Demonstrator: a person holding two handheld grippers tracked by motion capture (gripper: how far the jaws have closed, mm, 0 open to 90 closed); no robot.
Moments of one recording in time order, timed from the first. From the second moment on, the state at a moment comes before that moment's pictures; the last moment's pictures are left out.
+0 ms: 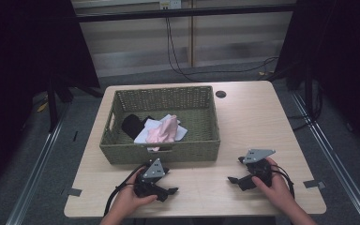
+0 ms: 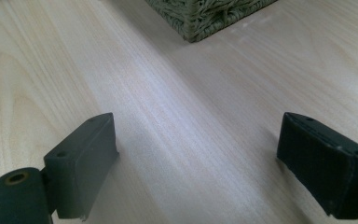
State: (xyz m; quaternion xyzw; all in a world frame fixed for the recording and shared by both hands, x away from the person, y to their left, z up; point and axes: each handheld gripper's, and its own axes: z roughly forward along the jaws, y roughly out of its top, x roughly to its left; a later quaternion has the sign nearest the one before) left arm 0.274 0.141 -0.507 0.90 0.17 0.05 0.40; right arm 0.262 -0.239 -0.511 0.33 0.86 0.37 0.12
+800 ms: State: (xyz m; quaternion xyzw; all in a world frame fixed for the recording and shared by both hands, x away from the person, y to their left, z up) left arm 0.282 0.144 -0.462 0.89 0.22 0.03 0.40; right arm 0.262 -0.239 -0.511 0.33 0.86 0.37 0.12
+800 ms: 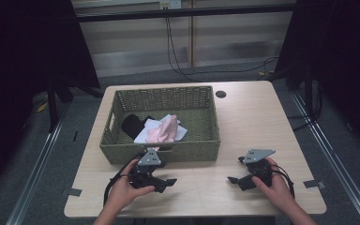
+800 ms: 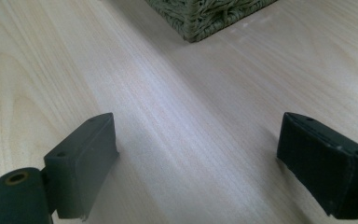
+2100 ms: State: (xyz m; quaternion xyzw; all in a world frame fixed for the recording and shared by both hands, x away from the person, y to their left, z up) left arm 0.321 0.141 -0.371 0.90 0.23 0.00 0.38; right arm 0.262 -0.239 -0.511 0.33 0.86 0.37 0.12
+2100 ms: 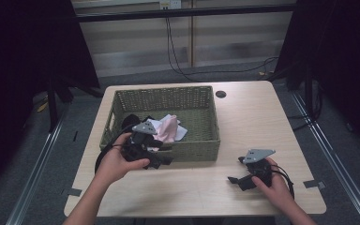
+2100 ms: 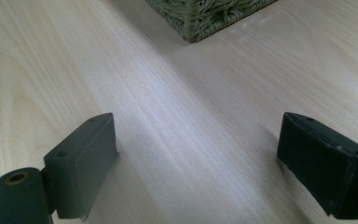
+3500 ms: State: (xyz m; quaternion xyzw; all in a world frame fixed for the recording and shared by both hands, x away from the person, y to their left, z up) left arm 0.429 0.137 -0.386 0.88 0.34 0.04 0.32; right arm 0.262 -0.239 -0.511 0.33 0.86 0.37 0.12
